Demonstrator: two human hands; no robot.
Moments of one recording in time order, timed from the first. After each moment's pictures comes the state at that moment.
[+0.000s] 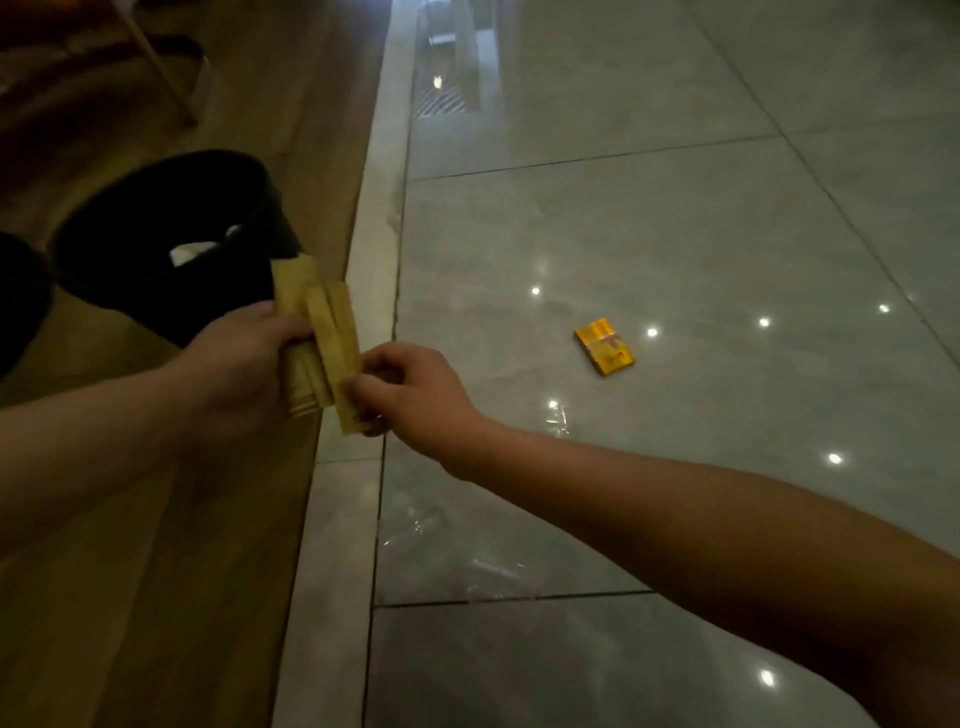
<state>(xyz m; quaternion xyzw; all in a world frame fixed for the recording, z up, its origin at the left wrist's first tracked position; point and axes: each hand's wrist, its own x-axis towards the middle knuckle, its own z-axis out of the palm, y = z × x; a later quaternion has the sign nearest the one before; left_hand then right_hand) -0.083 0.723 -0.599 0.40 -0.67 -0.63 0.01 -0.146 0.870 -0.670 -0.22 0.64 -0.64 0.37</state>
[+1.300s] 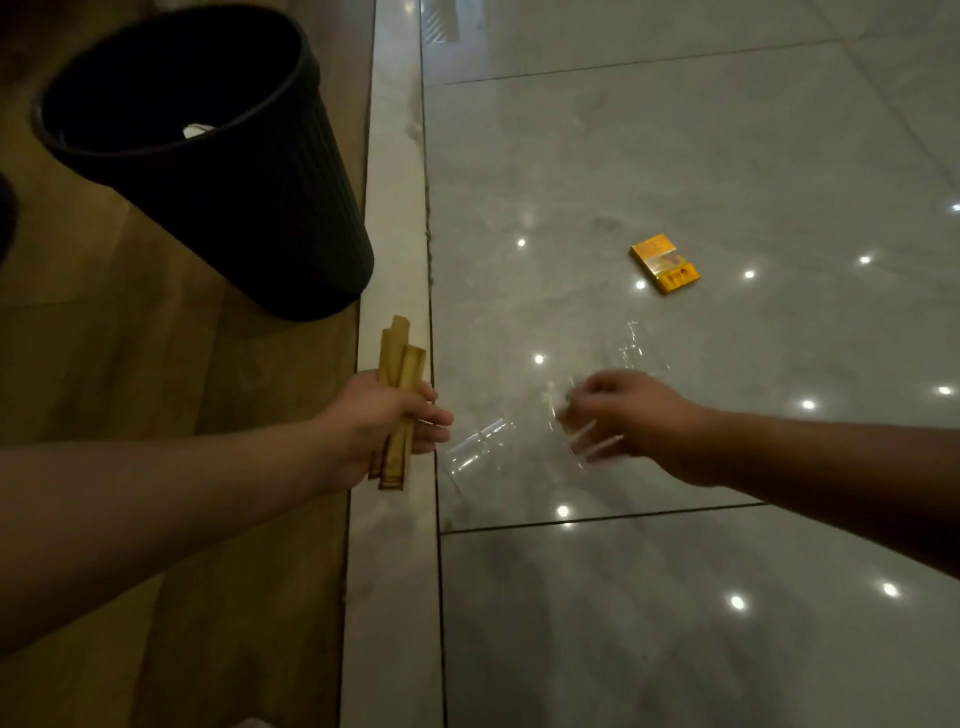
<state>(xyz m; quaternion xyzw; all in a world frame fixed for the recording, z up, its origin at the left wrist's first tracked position) -0.011 0.720 -0.732 0.38 -0.65 -0.63 -0.17 -0.121 0.970 -0.743 -0.03 0.76 -0.45 0.47</state>
